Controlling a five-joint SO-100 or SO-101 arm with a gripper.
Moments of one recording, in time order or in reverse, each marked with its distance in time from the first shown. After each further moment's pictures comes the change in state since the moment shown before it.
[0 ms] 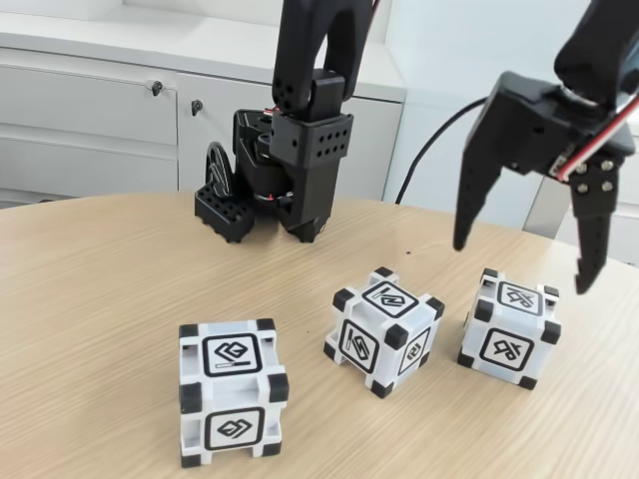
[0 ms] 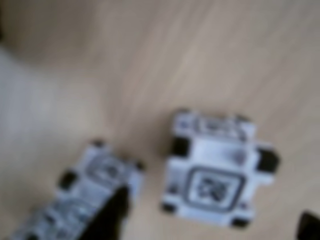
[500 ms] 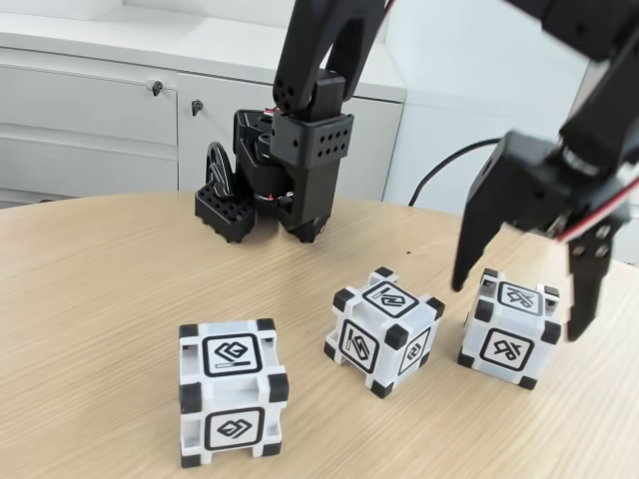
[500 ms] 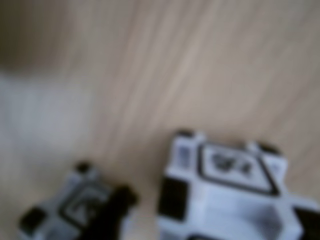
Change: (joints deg) arm -0.2 -11.7 0.0 -4.2 0.7
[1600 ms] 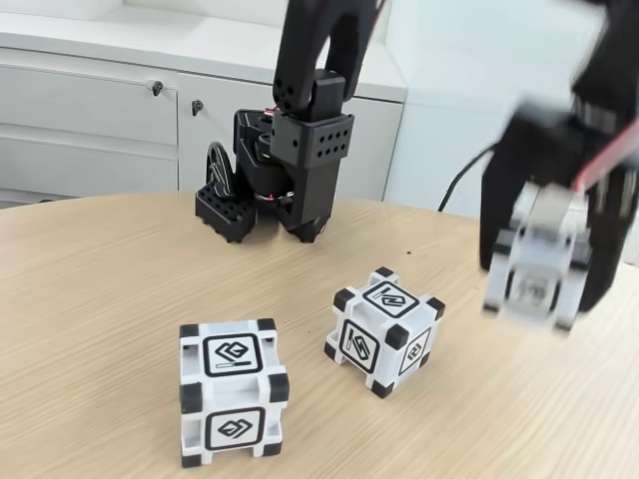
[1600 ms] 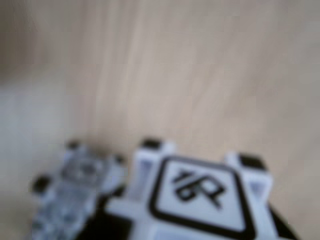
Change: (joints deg) arm 1.5 14.5 -1.0 0.4 8.0
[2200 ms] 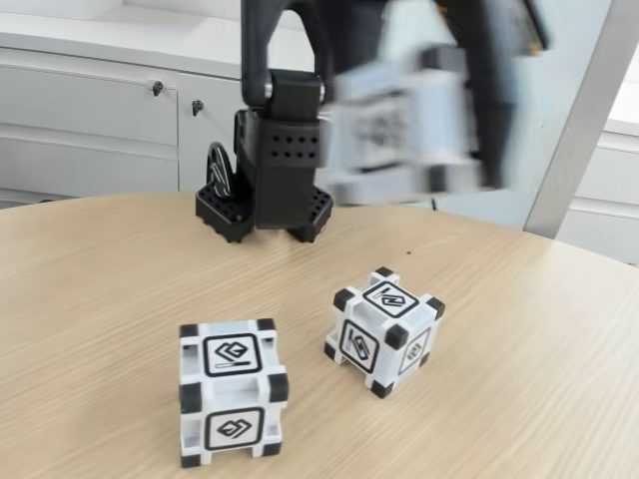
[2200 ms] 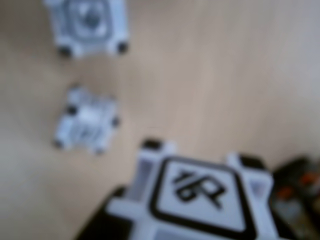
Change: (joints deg) arm 36.9 25.2 0.2 2.3 -16.6
